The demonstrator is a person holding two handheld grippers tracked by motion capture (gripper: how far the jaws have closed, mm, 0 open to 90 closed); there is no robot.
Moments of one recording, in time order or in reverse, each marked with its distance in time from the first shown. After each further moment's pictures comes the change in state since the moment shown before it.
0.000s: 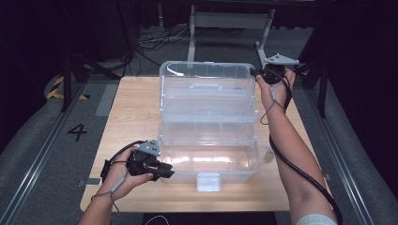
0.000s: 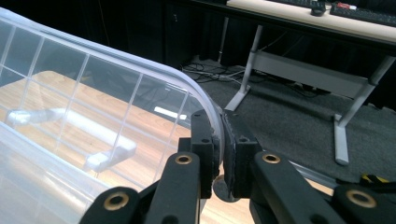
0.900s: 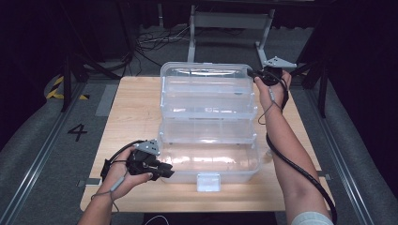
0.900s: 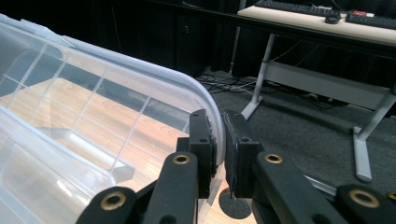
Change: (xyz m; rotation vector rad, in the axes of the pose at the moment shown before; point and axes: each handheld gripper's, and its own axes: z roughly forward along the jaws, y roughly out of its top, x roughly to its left) left arm 0.002 0.000 0.000 -0.005 -0.014 -0.001; right arm -0.011 -0.018 0.022 -0.054 0.056 0.015
